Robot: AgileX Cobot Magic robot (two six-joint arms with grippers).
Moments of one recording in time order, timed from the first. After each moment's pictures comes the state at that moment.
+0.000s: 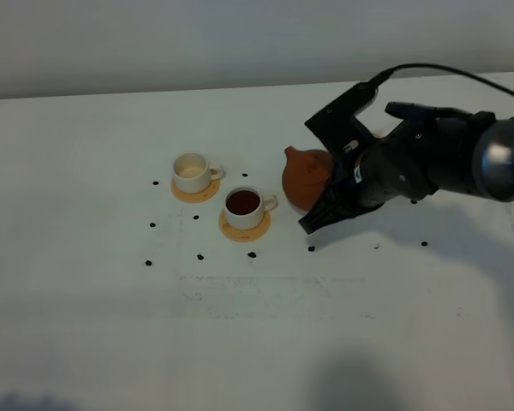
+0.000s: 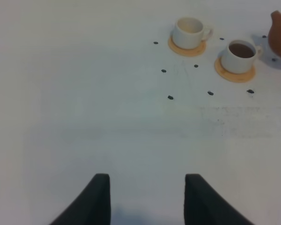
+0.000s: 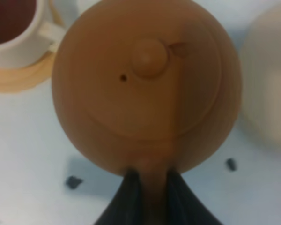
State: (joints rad) left arm 0.02 0.00 -0.51 -0.14 1.04 0.11; right arm 0.62 1.92 -1.24 -0.25 0.43 0.08
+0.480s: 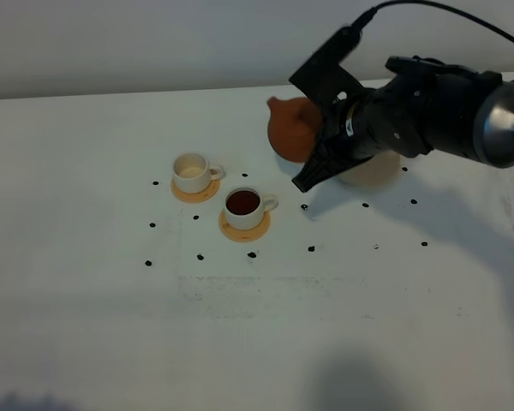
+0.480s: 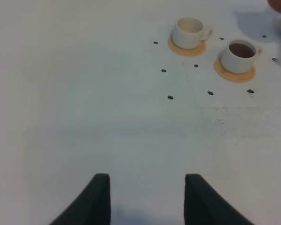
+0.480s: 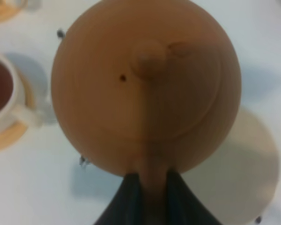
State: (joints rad) left arm 0.02 0.00 -0.51 -0.14 1.04 0.11; right arm 0.62 1.93 -1.41 -0.30 0.48 -0.02
